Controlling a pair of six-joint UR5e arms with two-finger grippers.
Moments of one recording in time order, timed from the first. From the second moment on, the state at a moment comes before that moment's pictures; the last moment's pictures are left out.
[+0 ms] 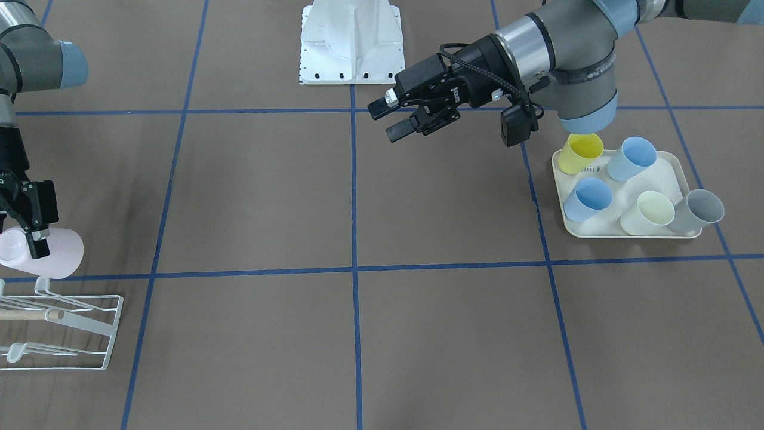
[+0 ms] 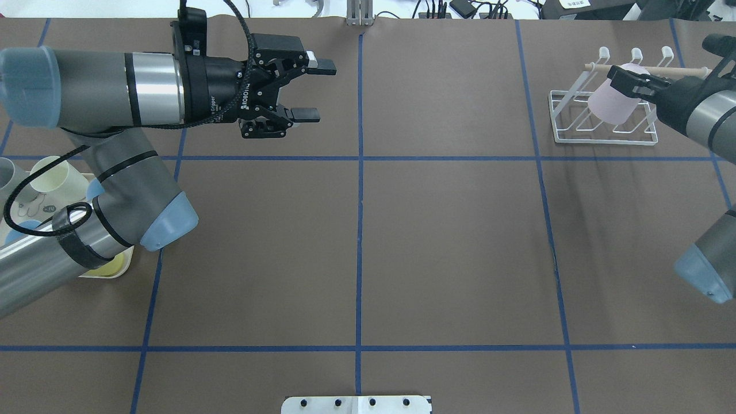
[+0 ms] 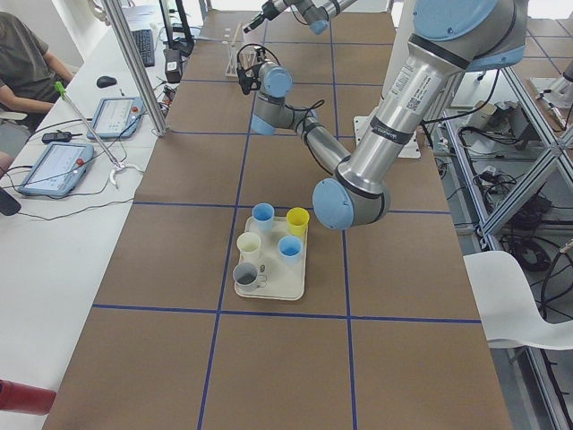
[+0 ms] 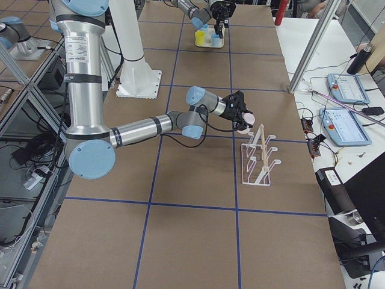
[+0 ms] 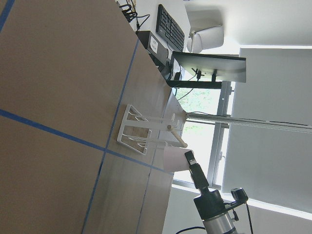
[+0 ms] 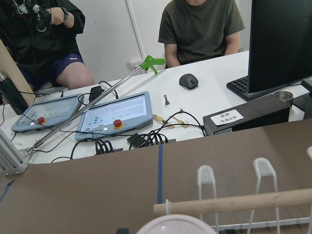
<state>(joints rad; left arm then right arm) -0.77 -2.16 -1.62 -2.93 -2.00 -2.09 0.91 -1.56 1.76 -0.53 1.41 1.11</state>
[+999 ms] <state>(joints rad) -0.77 -2.16 -1.62 -2.93 -2.00 -2.09 0.91 -1.55 1.71 -0.53 1.34 1.03</state>
